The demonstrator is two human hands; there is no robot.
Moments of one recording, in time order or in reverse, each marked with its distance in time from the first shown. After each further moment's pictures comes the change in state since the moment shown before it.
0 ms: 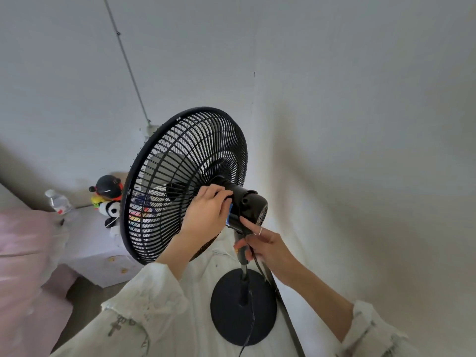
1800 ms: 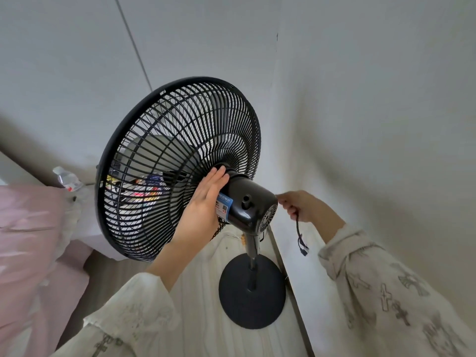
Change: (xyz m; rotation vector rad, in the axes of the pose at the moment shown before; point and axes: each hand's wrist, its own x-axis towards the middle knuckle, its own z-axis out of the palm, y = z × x) left_hand 0.008 -0.029 0.030 -0.195 0.056 -0.007; right_hand 0.170 0.001 -0.101 -0.356 0.112 0.546
